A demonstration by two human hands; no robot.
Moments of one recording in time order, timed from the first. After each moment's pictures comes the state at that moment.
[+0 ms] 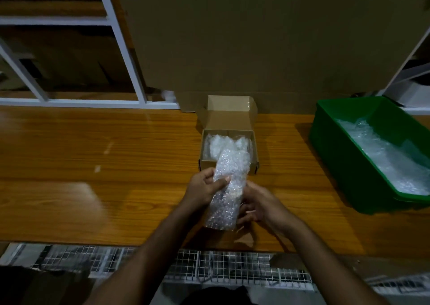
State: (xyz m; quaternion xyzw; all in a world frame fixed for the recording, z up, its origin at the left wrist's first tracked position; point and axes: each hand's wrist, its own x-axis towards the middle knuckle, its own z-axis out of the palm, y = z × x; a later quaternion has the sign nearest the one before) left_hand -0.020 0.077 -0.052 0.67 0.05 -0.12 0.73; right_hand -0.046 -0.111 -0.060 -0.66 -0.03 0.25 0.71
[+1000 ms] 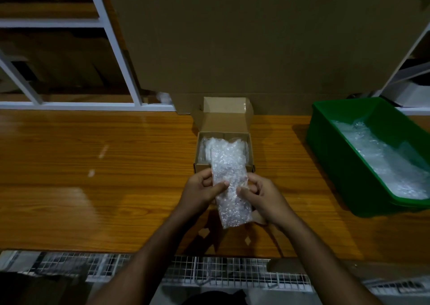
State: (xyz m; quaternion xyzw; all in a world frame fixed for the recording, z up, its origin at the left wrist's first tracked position) left_hand -0.016 0.075 -0.052 0.71 -0.02 -0.08 0.70; right_hand -0.031 -0.116 -0.048 -0.74 -0.06 0.13 0.66
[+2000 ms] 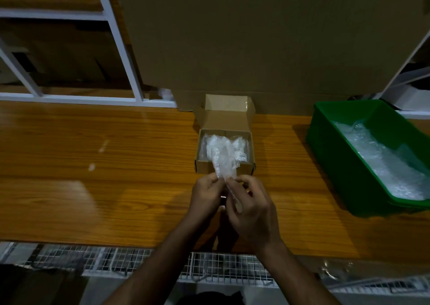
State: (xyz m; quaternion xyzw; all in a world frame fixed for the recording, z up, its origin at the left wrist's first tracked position) left_hand -0.034 0.050 -0.049 0.67 0.03 -0.06 0.73; right_hand -0.065 -0.076 -0.060 -0.91 -0.17 -0.30 0.23
